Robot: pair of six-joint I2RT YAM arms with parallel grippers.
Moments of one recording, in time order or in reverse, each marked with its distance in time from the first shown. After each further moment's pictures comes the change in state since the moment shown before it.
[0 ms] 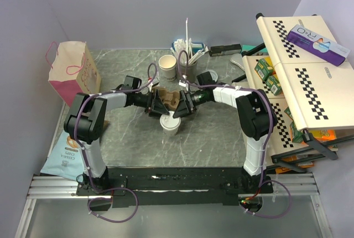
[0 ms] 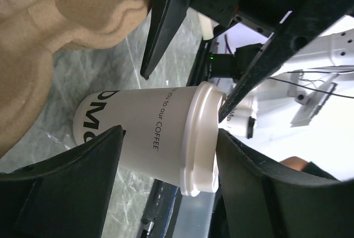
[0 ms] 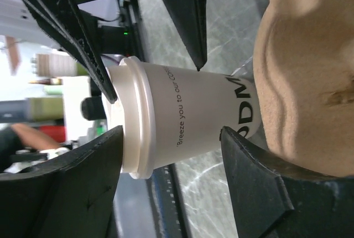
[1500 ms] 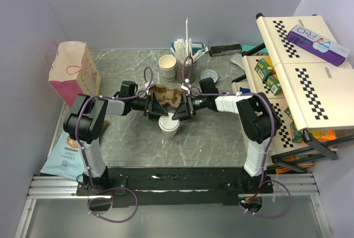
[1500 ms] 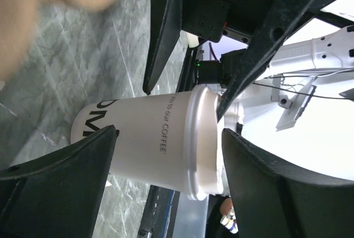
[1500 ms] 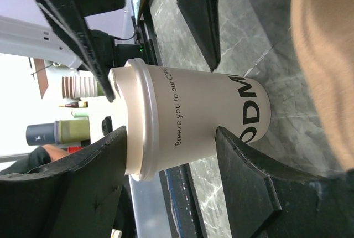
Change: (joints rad) left arm 0.024 0.013 -0.179 0.454 0.074 -0.272; right arm 0.013 -0.055 -0.219 0.402 -0.001 0.341
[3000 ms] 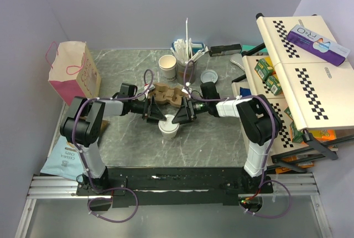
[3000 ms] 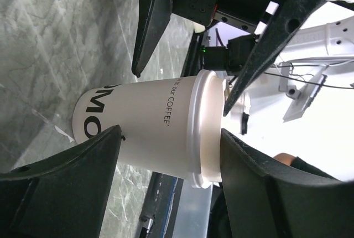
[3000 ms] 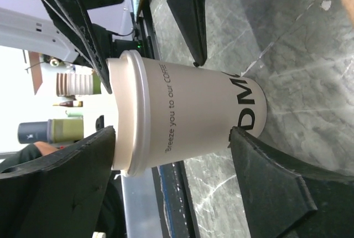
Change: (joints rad) left arm -0.002 -0.054 -0.009 -0.222 -0.010 0.183; right arm 0.011 -0.026 -0.106 0.175 -0.012 0.055
